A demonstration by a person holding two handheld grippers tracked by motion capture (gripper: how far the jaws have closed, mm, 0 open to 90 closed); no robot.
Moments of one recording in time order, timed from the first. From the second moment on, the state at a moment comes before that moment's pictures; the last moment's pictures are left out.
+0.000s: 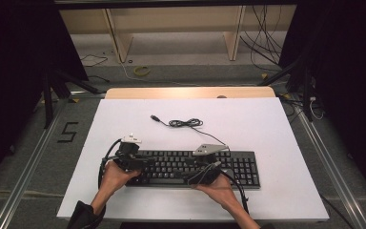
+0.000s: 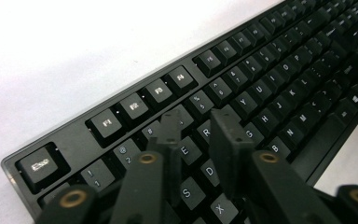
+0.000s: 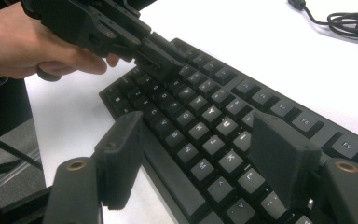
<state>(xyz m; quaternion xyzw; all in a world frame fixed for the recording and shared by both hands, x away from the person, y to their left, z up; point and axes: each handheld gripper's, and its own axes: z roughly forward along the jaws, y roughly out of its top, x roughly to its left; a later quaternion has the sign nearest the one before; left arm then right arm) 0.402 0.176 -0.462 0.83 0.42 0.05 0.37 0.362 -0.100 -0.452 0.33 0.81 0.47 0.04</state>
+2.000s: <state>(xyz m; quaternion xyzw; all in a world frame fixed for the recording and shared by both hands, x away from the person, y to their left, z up) 0.393 0.181 -0.451 0.81 0.43 0.04 0.41 0.361 -0.096 -0.451 0.33 0.82 0.47 0.03</state>
